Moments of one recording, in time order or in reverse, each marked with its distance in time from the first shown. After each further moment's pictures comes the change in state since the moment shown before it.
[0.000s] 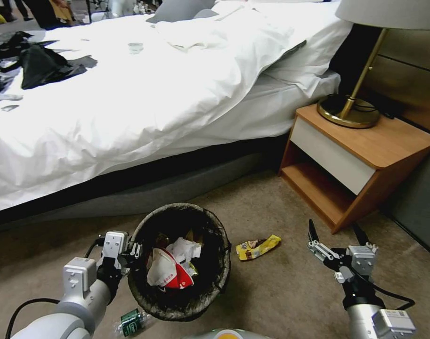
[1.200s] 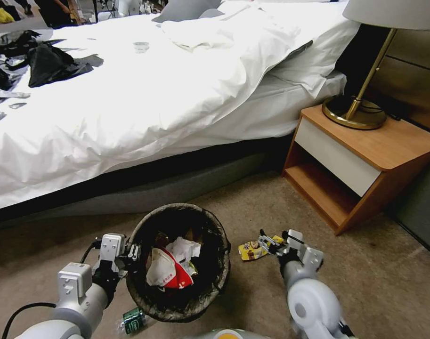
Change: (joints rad) left arm 0.028 0.004 -0.018 0.000 -0.019 -0.044 0.009; right arm 0.545 -0.012 -0.341 -0.341 0.638 -0.586 0.492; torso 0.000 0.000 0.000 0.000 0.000
